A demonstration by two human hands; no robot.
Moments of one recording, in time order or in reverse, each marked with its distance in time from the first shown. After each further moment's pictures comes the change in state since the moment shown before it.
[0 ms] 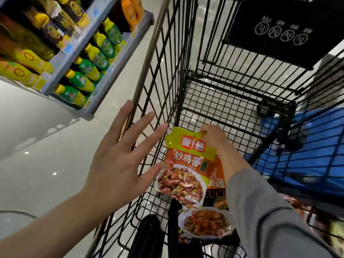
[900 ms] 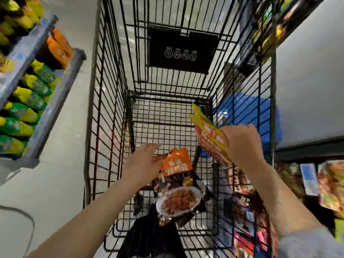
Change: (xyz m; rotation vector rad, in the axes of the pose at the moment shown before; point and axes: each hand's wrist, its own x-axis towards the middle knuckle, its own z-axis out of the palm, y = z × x) left_hand 0.024 0.086 0.041 -0.323 -0.628 -0.169; right_hand -0.281 0.026 -0.138 -0.483 0.711 0.119
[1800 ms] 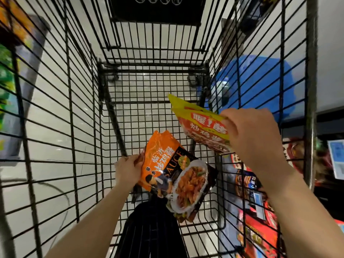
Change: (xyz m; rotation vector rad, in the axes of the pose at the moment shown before) left_hand 0.090 -0.104 0.181 -0.057 -0.069 -0.383; right_hand -0.012 0.010 0.047 0.206 -0.054 0.064
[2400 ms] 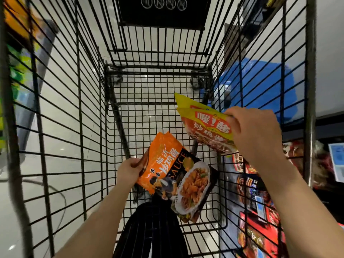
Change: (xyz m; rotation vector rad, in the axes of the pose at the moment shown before) left_hand -0.017 -0.001 -0.014 -0.555 -0.026 -0.111; right_hand 0.003 0.004 0.007 -0.004 0.062 0.029
